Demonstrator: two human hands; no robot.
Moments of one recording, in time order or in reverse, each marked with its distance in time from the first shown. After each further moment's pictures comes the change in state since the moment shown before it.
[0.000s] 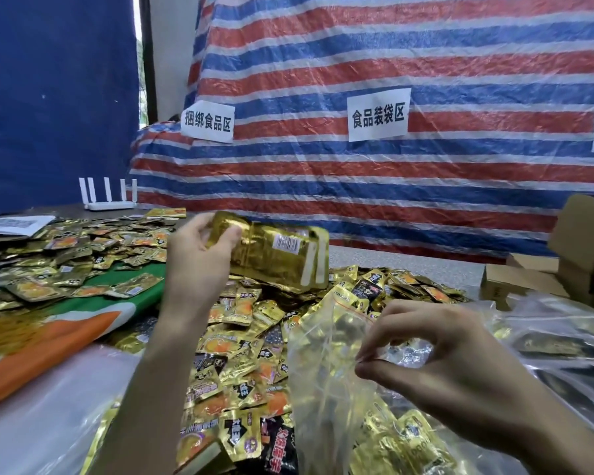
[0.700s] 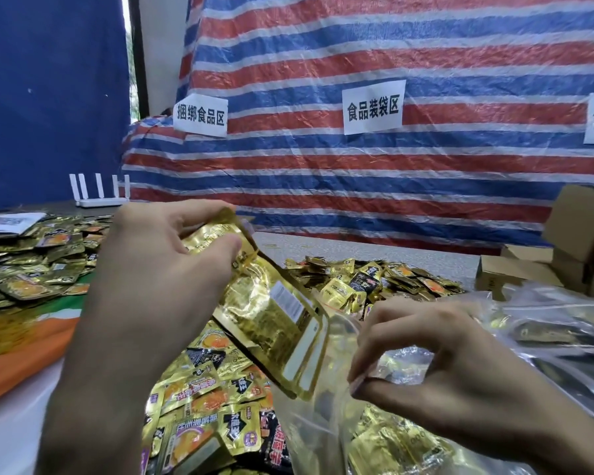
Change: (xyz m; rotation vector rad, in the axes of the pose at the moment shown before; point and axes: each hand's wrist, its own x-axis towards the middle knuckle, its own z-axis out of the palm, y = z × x) left_hand -0.055 0.071 -0.025 0.375 0.028 0.148; right_hand -0.003 -0.006 -0.001 0.009 -0.110 -0.113
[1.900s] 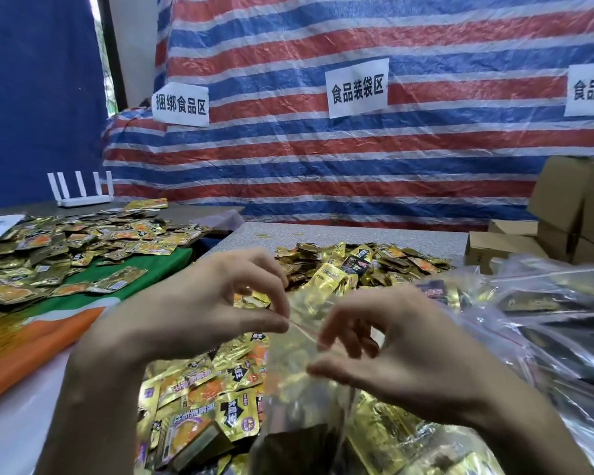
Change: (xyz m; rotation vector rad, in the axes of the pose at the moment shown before) left_hand 0.017 -0.029 0.020 0.197 -0.983 0.276; right_hand 0.010 0.007 0.026 -0.021 0.047 0.043
